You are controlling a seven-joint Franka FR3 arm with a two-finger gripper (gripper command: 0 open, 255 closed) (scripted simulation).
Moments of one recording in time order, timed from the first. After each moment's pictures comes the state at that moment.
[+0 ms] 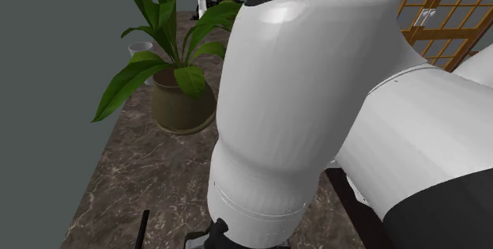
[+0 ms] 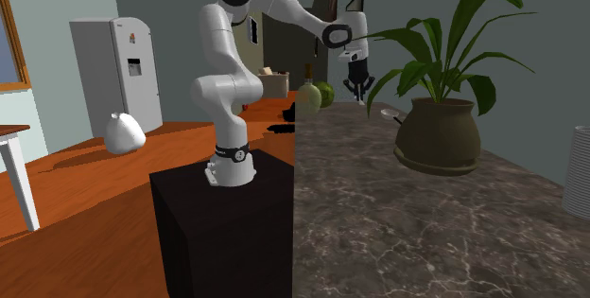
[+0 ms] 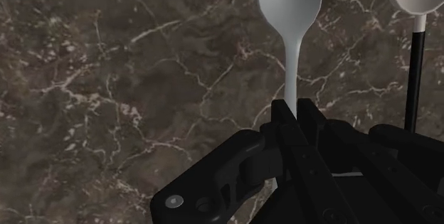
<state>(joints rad) -0.01 -0.36 1.20 -2.22 0.54 2.22 1.66</state>
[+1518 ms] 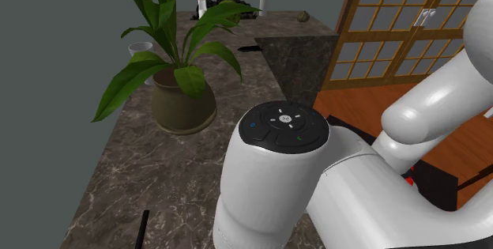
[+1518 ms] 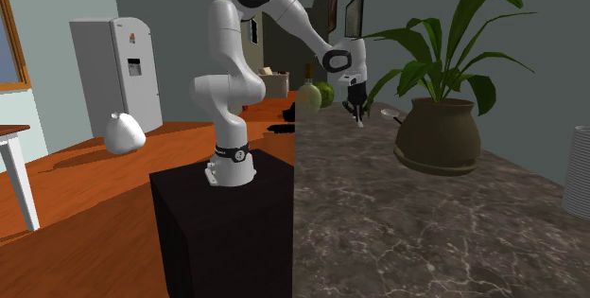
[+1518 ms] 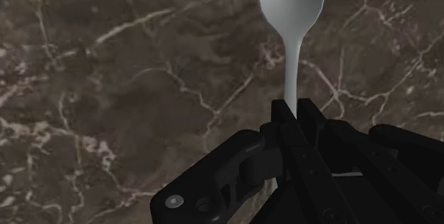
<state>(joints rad) -0.38 -0.20 1.66 -2.32 0.47 2.50 1.70</state>
